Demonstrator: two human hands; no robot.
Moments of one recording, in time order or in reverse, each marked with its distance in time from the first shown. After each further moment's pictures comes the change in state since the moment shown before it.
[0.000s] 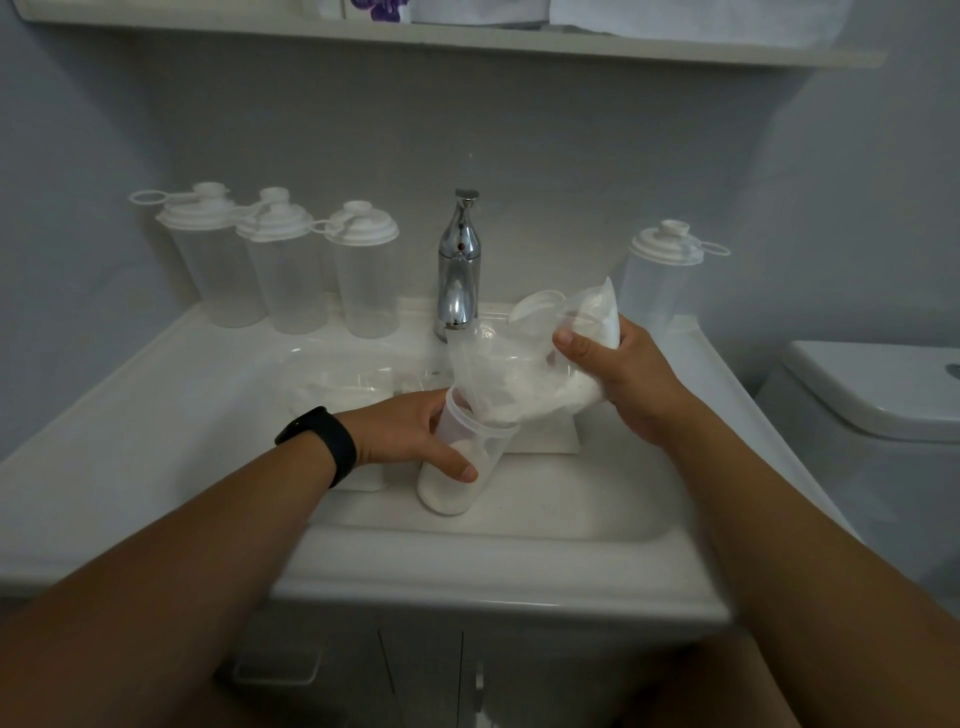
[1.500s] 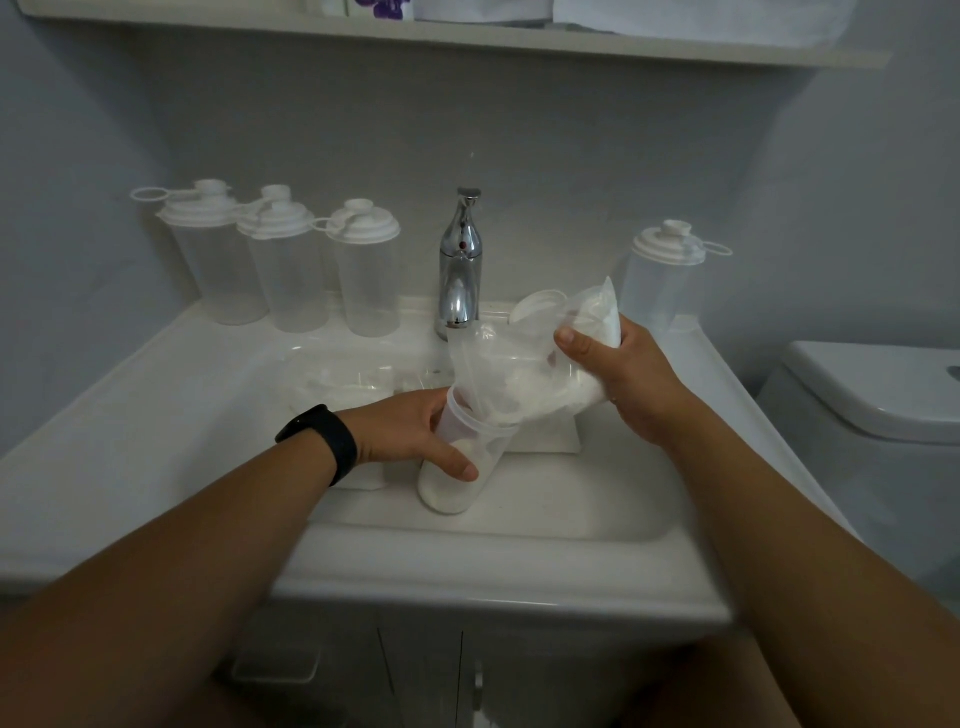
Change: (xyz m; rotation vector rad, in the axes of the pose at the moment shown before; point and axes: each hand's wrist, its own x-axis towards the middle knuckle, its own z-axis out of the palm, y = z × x) left_hand 0.001 -0.002 0.000 -0.008 -0.001 0.003; right_hand 0.002 0.004 -0.002 -0.026 0.009 -0.007
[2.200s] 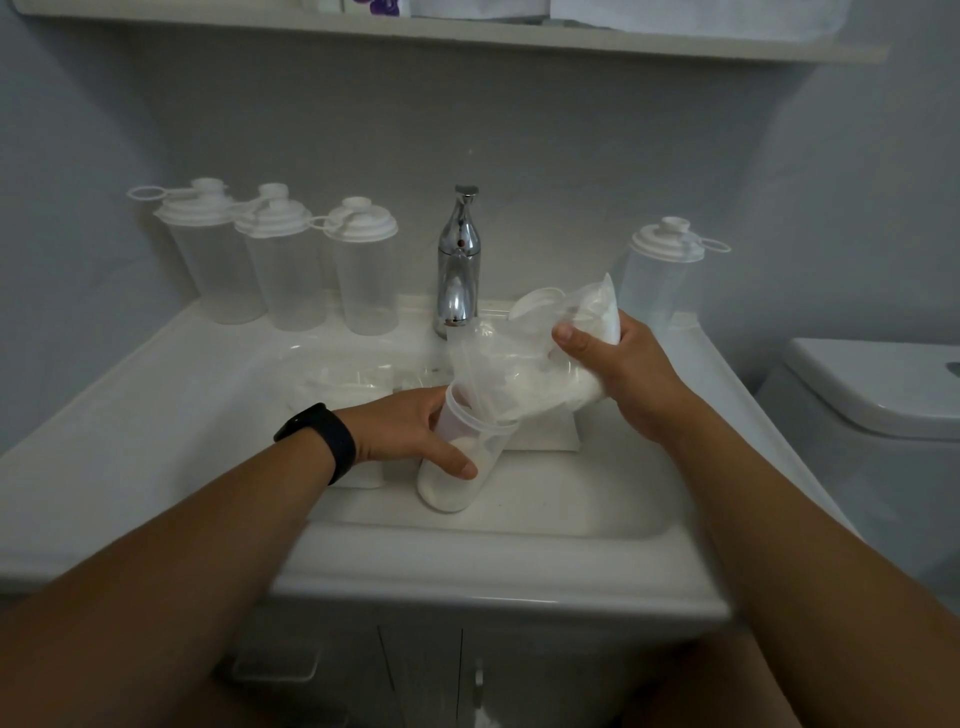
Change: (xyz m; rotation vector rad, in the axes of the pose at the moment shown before) left_hand 0.001 -0.003 -0.001 0.007 -0.006 -0.009; right_hand -0.002 -0.004 0.002 -0.043 0.028 -0.007
